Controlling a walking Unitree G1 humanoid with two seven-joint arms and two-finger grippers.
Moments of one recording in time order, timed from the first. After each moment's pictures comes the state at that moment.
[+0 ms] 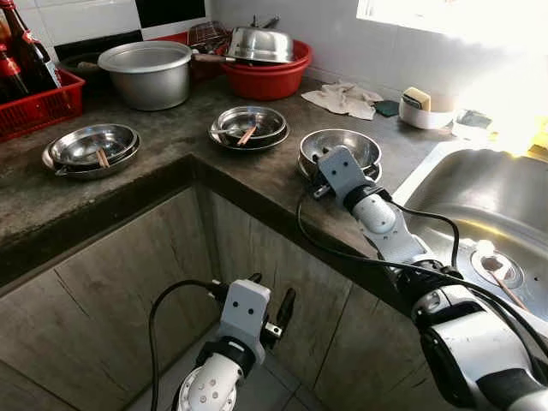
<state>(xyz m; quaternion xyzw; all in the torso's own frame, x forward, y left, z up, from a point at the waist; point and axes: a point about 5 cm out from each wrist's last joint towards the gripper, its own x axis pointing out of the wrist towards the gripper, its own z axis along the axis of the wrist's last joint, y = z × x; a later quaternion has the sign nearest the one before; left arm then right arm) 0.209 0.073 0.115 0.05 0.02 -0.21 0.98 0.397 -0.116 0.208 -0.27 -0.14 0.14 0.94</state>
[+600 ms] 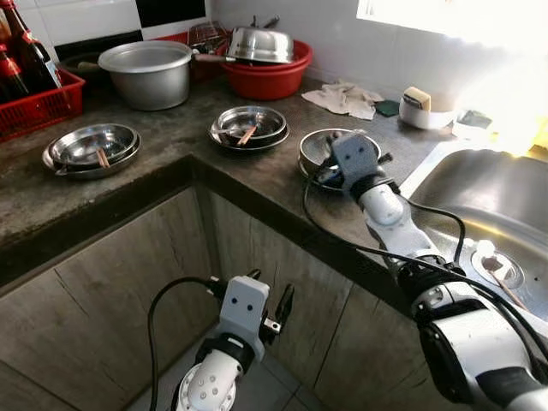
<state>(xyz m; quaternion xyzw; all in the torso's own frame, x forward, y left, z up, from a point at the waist) 0.213 0.075 0.118 0.05 0.01 -0.20 0.98 0.396 -0.125 0.244 -0.16 -0.22 0.08 0.96</state>
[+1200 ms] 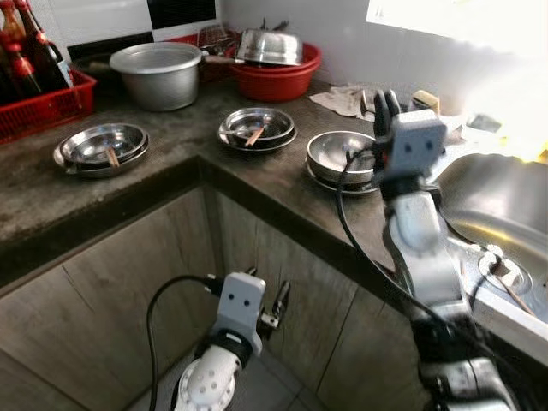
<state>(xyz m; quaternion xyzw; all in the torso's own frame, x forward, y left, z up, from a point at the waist) 0.220 0.081 0.115 0.03 0.02 -0.19 0.98 0.302 -0.147 0.245 -0.08 -0.28 -0.04 0.96</state>
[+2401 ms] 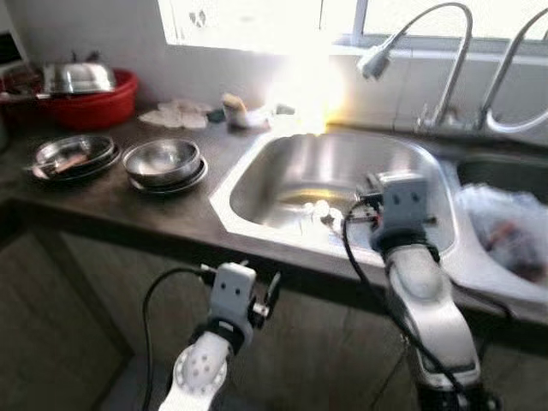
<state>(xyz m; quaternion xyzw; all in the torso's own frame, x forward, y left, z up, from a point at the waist) 0.233 0.080 0.108 0.02 0.02 -0.20 0.98 0.304 -0.137 0.210 -0.08 -0.08 0.01 0.99</state>
